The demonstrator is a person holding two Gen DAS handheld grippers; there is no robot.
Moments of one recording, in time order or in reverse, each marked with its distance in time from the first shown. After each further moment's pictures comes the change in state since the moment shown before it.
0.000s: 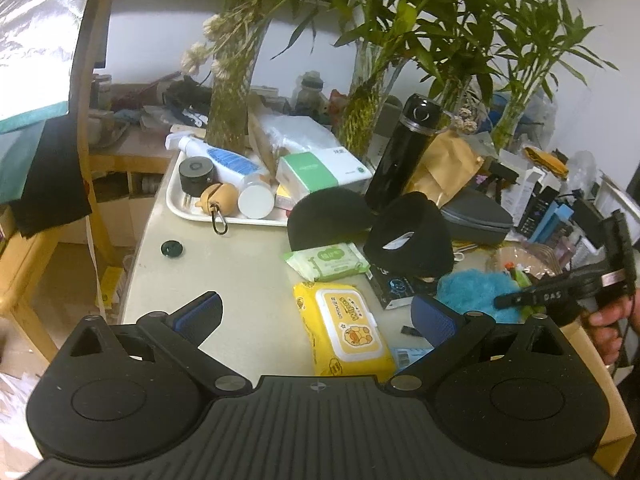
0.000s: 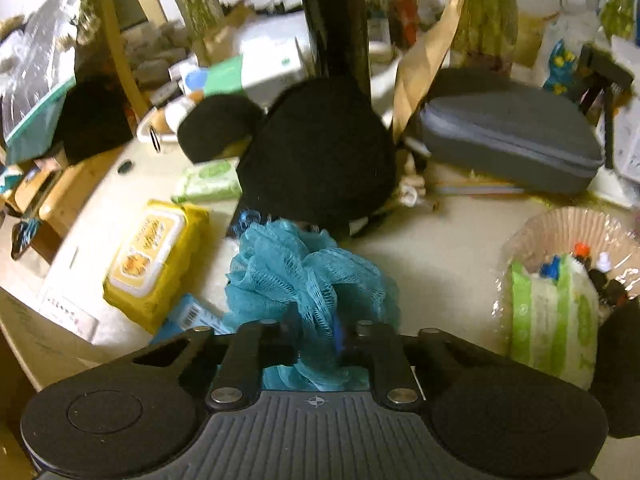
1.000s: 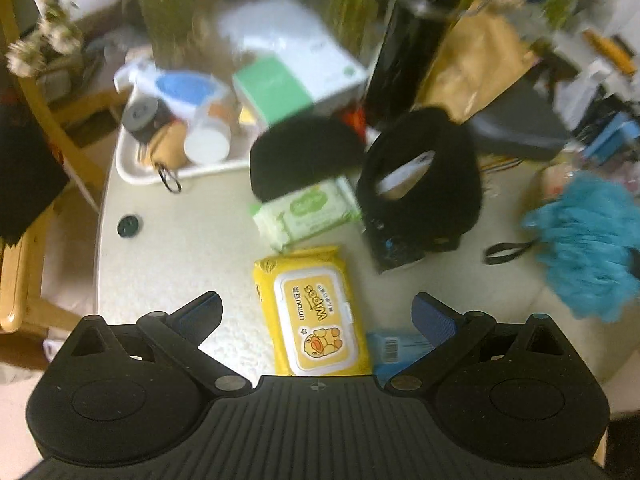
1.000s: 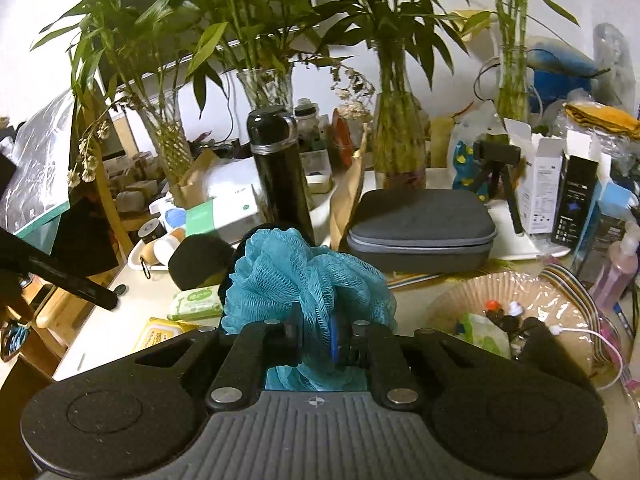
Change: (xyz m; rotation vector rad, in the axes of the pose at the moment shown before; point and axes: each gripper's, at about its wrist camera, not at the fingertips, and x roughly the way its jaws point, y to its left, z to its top) left arm 0.140 -0.080 0.079 0.071 0.531 0.180; right arm -0.103 -0.014 -0.026 0.124 -0.375 -0.094
